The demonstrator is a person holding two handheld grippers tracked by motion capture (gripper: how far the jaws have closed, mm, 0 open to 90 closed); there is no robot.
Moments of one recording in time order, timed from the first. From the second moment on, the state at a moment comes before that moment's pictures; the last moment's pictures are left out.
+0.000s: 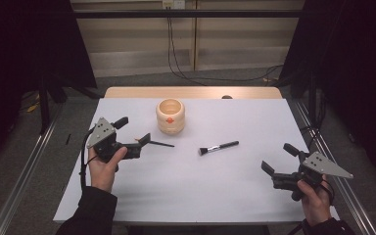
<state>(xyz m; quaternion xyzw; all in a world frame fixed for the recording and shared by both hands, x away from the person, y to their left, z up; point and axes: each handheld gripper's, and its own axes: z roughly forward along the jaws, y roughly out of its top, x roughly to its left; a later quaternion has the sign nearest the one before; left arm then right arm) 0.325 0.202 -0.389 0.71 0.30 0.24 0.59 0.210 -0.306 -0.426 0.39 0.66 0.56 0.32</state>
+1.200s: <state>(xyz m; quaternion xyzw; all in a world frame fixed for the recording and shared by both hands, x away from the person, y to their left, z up) 0.391 0.188 -0.374 0.71 0.31 0.26 0.57 0.210 -0.307 -0.426 0.39 0.66 0.56 0.31</state>
